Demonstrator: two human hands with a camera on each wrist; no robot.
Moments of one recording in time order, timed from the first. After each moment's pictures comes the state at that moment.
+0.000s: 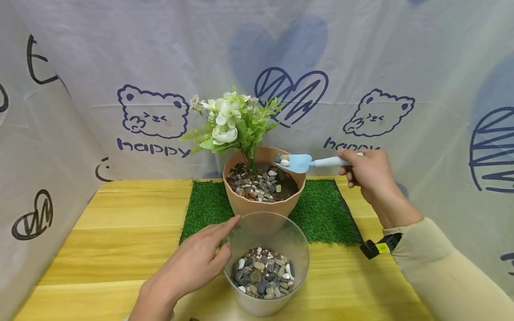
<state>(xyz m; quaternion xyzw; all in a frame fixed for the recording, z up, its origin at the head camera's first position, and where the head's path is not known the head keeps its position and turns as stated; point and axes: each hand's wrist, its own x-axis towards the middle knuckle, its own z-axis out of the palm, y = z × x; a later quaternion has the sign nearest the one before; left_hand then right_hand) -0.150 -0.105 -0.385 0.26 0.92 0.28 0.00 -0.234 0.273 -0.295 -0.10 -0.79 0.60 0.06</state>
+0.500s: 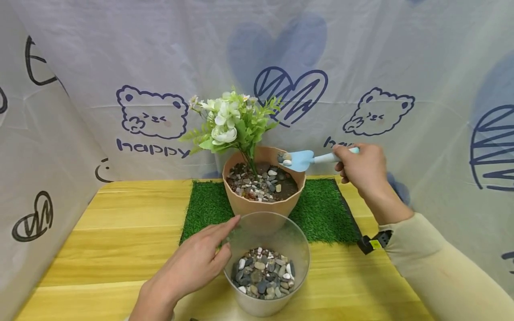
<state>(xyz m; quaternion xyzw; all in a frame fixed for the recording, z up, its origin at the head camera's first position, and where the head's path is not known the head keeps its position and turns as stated) -0.150 -0.105 -0.384 0.26 0.92 0.29 0.01 -0.238 0.256 -0.293 -0.10 -0.85 0.50 0.14</state>
